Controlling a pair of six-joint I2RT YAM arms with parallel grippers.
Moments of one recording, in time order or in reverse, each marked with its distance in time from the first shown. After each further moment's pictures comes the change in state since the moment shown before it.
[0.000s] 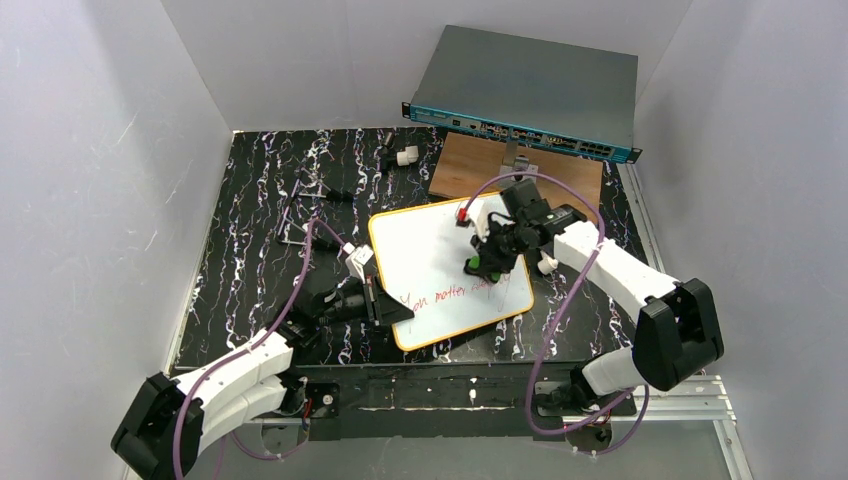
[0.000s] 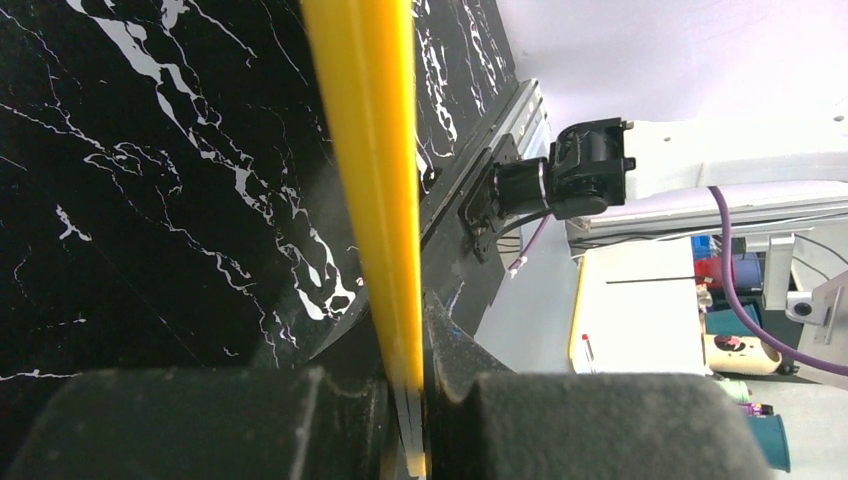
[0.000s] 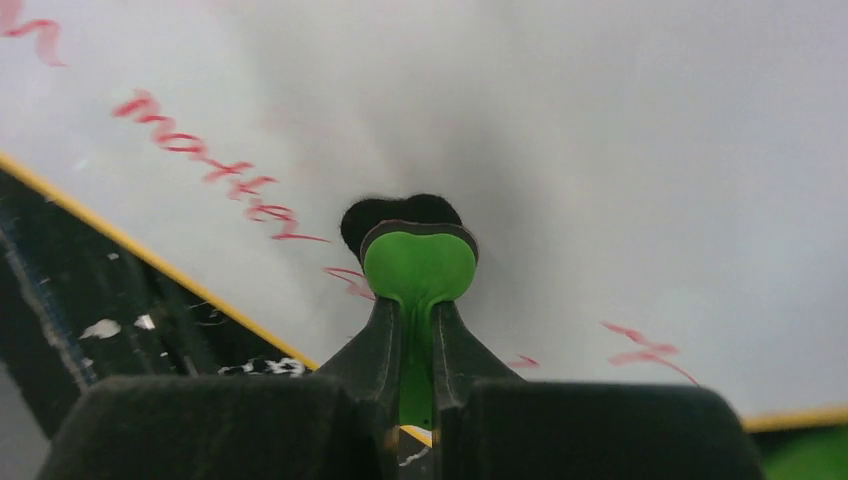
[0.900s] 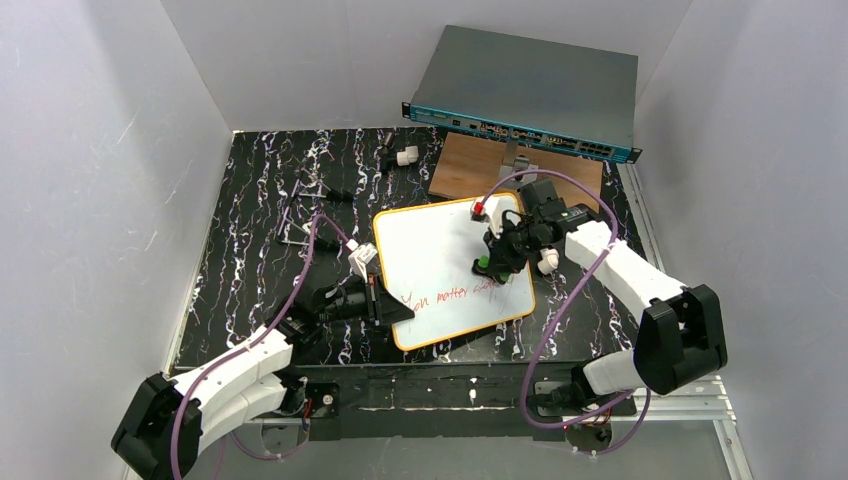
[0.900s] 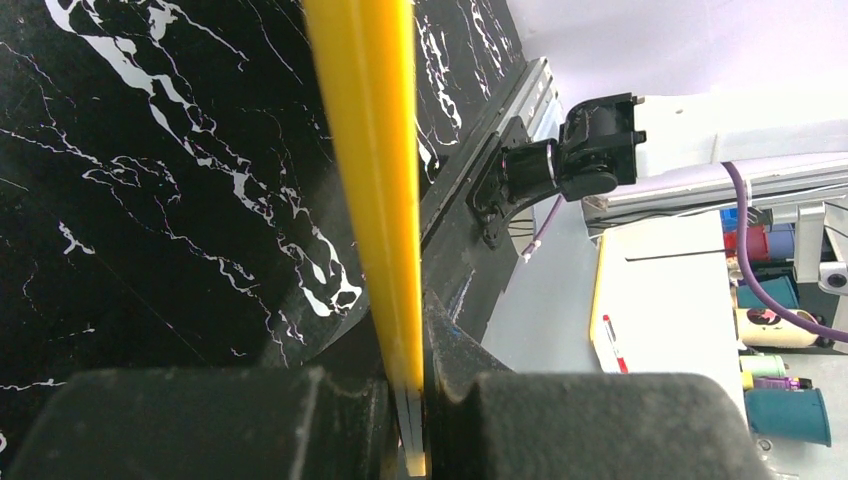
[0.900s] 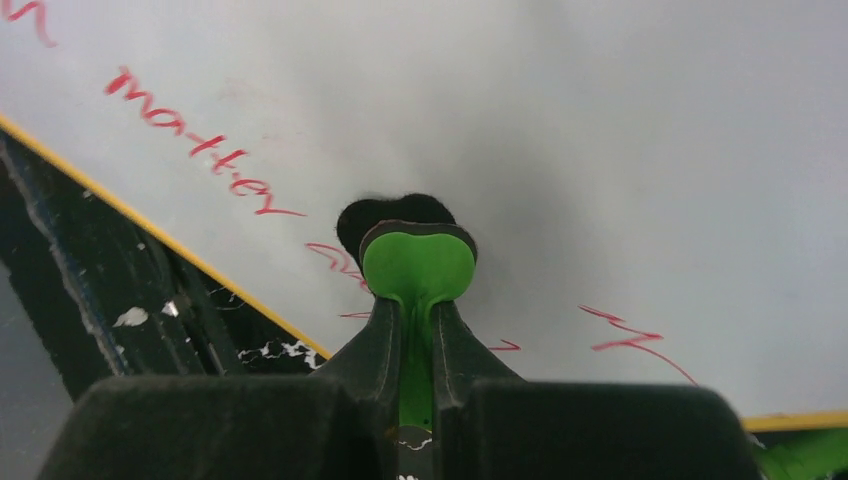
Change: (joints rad) left arm 0.001 0.006 0.045 -0.068 0.031 0.091; right arm -0.066 -0.029 -0.026 -0.061 -0.161 -0.045
